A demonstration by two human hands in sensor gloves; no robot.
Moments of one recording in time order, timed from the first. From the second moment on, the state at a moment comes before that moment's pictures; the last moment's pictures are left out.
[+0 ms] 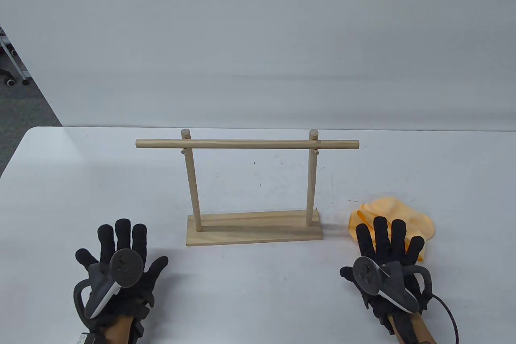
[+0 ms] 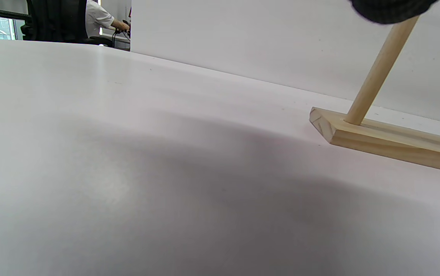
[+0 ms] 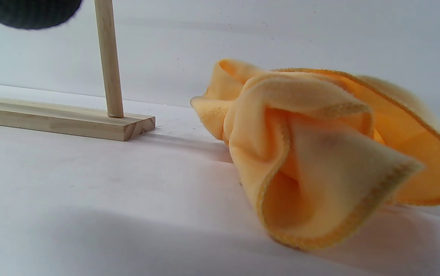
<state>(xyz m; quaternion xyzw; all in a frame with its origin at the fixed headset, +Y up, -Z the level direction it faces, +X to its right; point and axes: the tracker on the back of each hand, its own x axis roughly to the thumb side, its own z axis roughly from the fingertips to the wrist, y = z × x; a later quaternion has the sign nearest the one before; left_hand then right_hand) -0.321 -0.712 -0.288 -0.05 0.07 0.09 0.99 0.204 -0.721 -0.281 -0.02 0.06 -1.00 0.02</state>
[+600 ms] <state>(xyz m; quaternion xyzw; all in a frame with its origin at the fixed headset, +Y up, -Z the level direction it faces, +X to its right) -0.322 -0.714 -0.289 -0.05 0.08 0.10 0.99 0.210 -0.721 -0.283 -0.02 0.05 -1.00 0.01</state>
